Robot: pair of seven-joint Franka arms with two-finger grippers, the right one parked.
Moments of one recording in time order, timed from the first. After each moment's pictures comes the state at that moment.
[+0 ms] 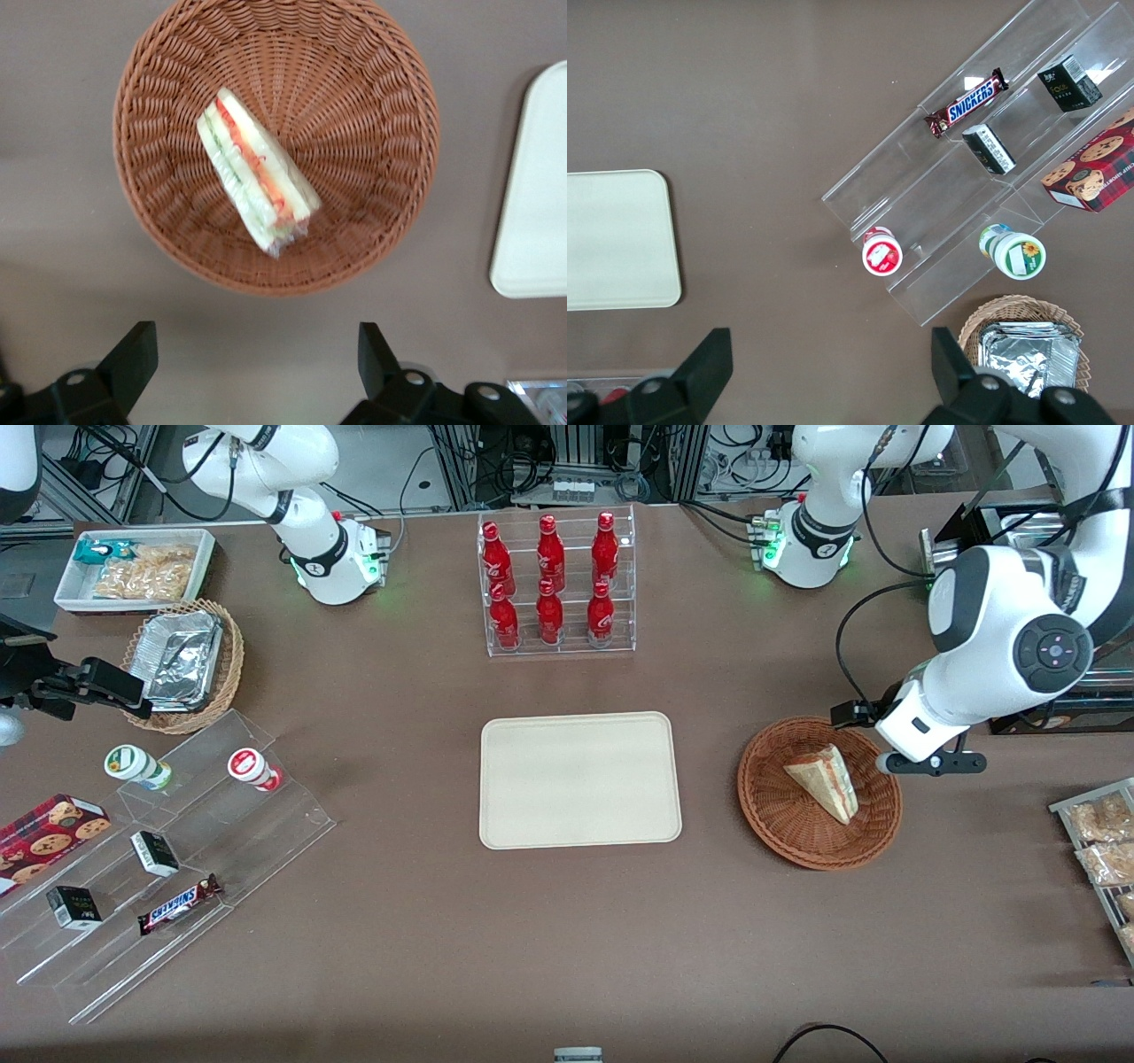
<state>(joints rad) 0.01 0.07 -0.13 -2.04 -0.02 1.93 -0.11</state>
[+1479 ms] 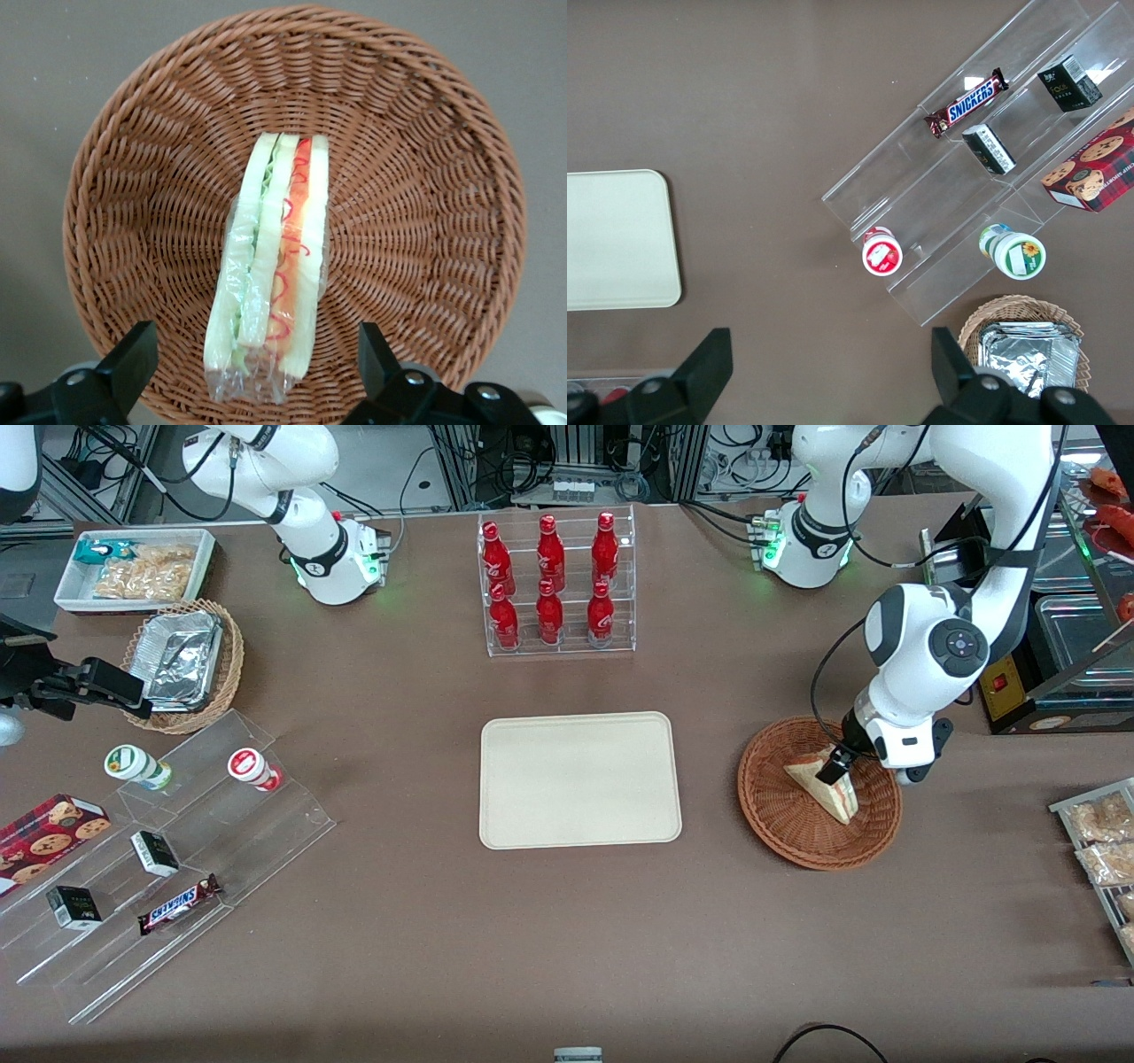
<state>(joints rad) 0.01 0.12 -0.14 -2.35 -0.02 2.50 -1.00</state>
